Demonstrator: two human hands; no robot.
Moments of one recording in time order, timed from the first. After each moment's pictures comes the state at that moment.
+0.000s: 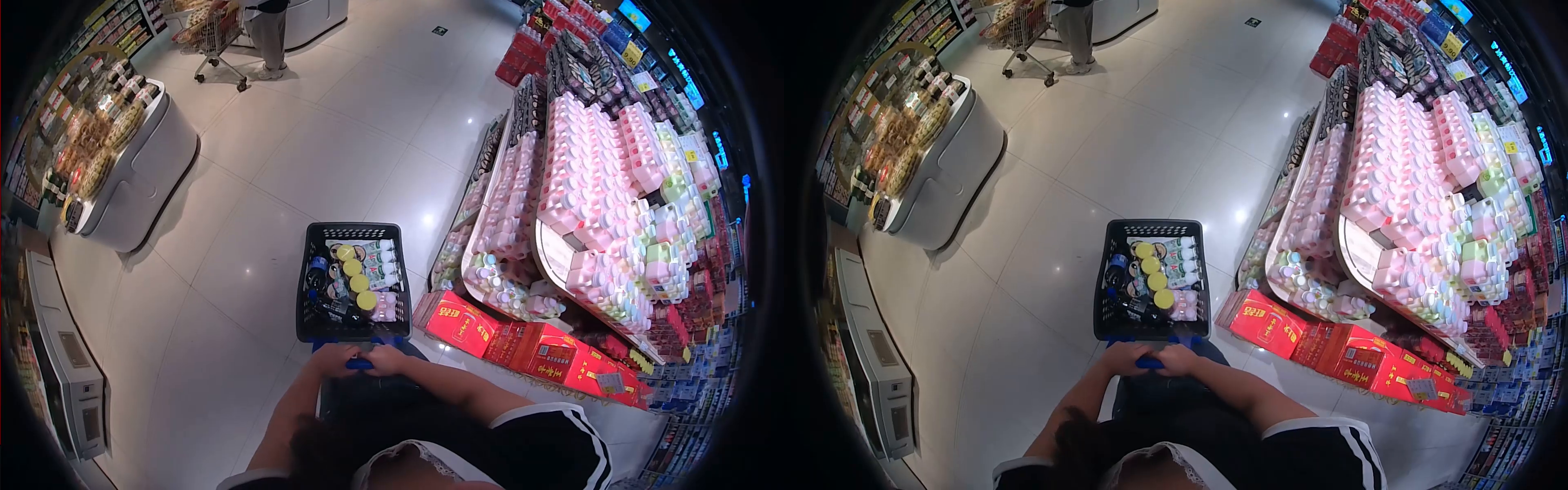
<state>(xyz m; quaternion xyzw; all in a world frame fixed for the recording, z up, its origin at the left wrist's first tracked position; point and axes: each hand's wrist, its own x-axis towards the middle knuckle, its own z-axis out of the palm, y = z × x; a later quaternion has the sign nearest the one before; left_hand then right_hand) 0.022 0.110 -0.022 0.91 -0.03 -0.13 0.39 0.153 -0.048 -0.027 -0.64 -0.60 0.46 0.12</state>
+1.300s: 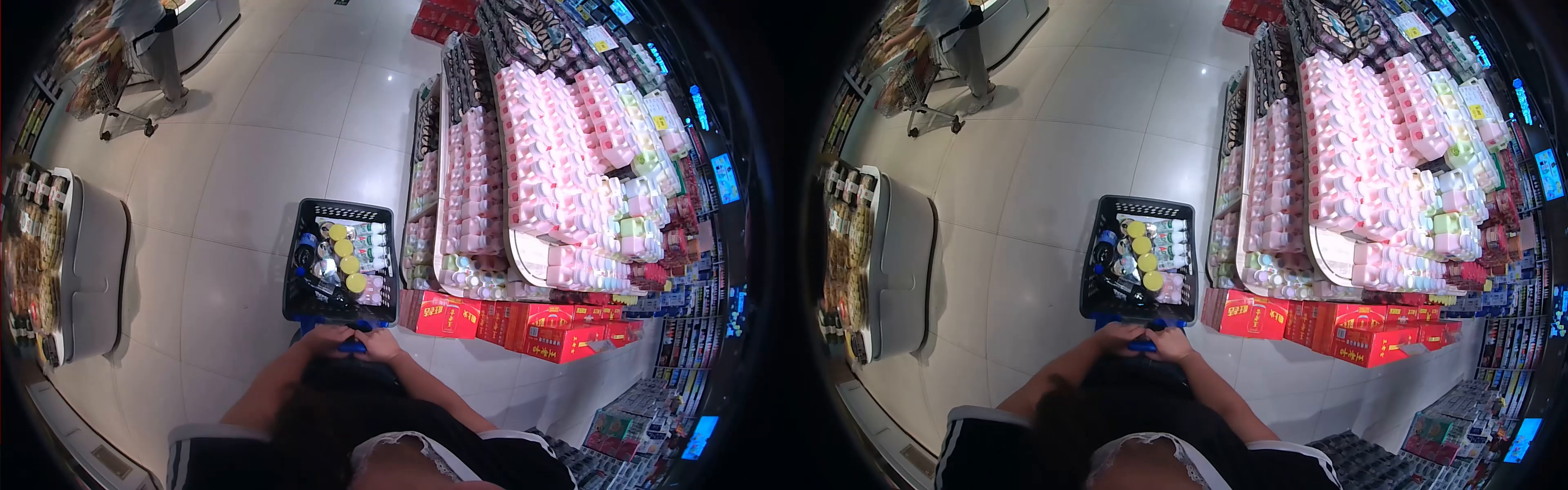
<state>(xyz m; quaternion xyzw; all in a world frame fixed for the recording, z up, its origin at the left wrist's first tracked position) 0.226 0.262 -0.039 0.87 -0.28 -0.13 0.38 0.272 0.064 -0.008 -0.84 -0.42 0.30 0.18</state>
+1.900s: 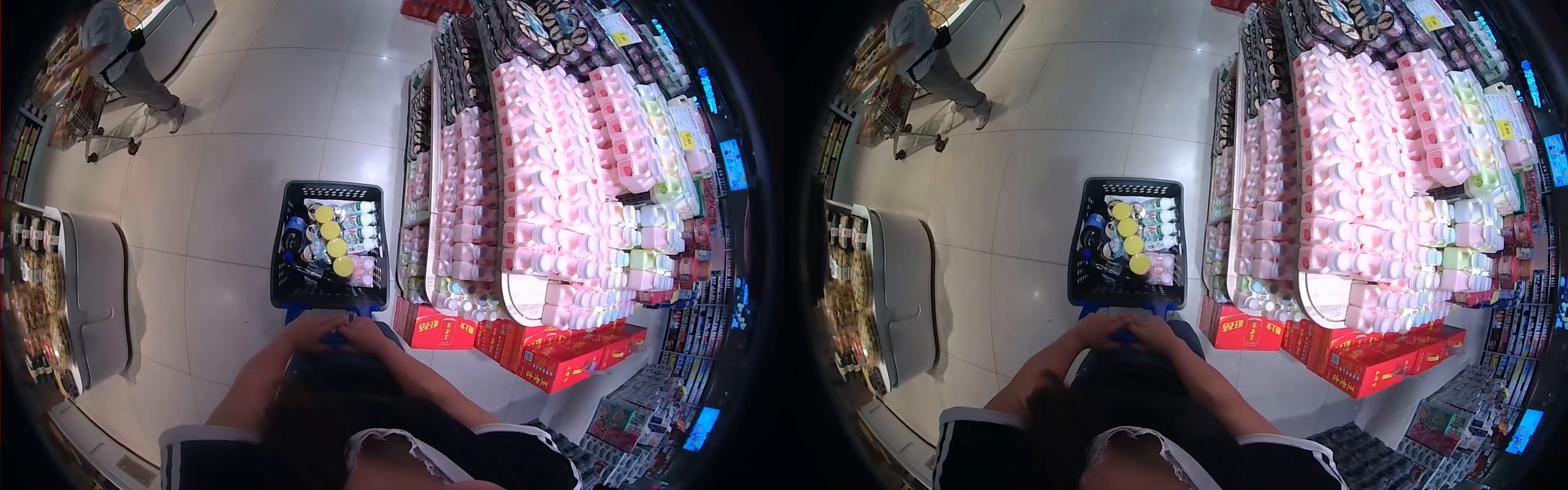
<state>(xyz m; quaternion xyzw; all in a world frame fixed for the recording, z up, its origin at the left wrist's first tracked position) 0.388 0.298 -0.016 0.84 -0.25 -0.32 0.36 0.412 0.087 -0.044 -0.81 -0.45 0.31 0.22</state>
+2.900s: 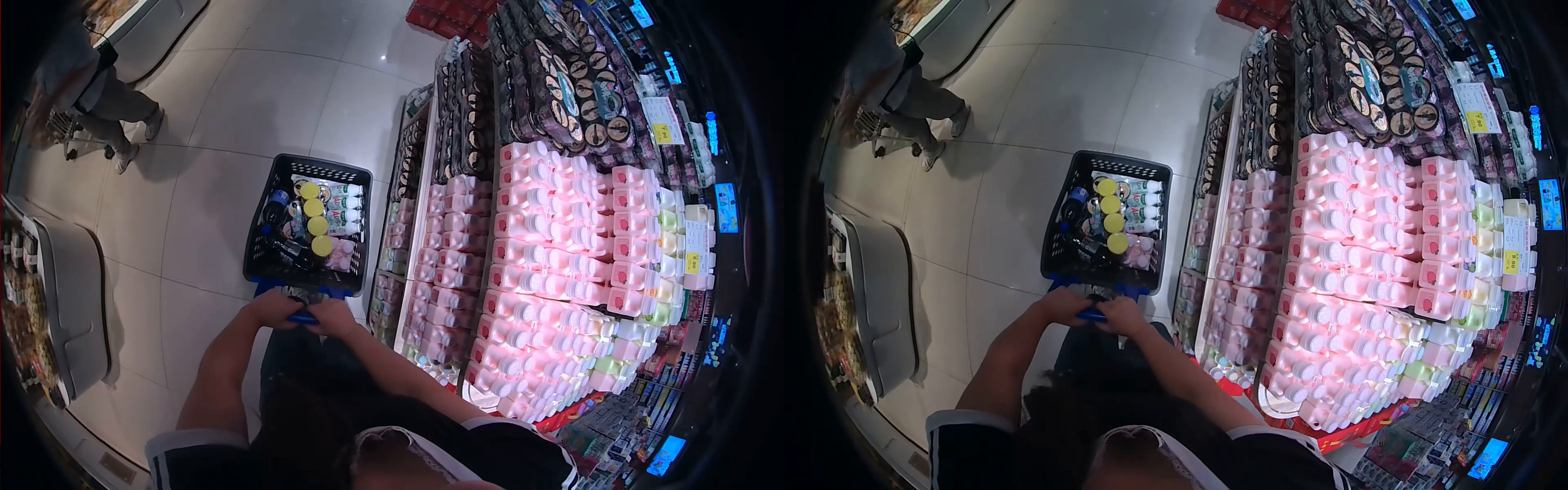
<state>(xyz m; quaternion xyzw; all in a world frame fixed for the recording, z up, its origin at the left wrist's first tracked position) 0.654 0.368 -0.062 0.86 -0.28 -0.33 0.29 0.677 0.160 -0.067 -0.84 -0.41 0.28 0.25</state>
